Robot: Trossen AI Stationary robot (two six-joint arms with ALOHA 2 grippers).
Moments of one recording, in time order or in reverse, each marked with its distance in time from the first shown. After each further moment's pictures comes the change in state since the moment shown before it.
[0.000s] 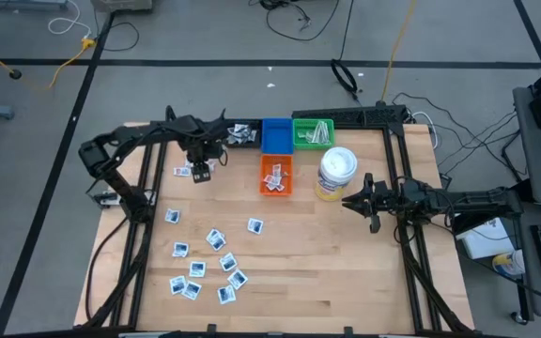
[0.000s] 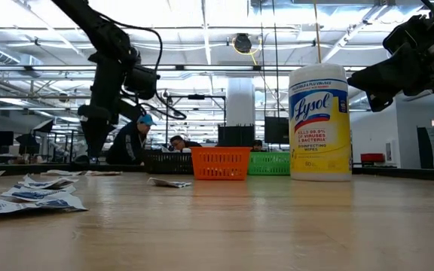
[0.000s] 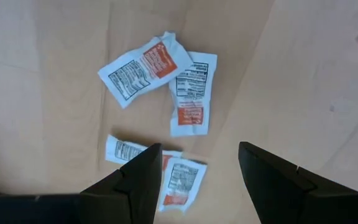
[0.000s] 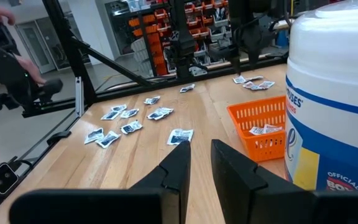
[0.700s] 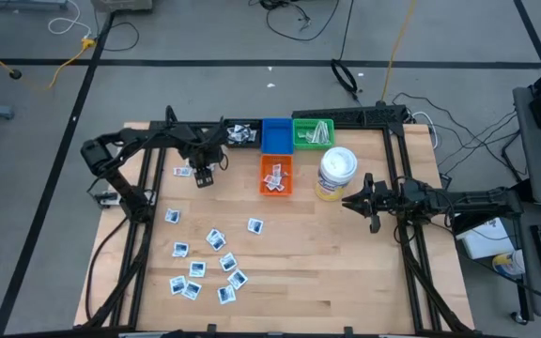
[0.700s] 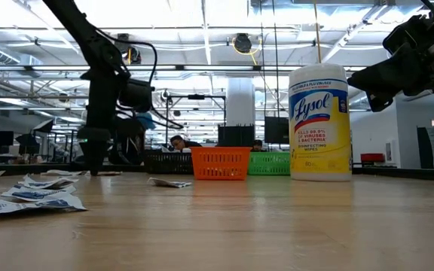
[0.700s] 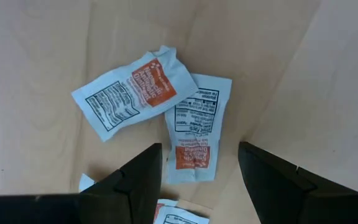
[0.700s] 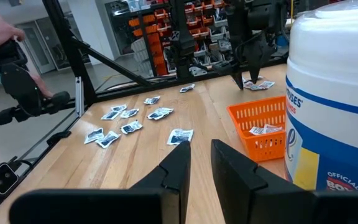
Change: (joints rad) left arm 0.013 0.023 -0.163 0.273 0.012 -0.028; right arm 0.000 0.000 0.000 0.000 0.000 0.000
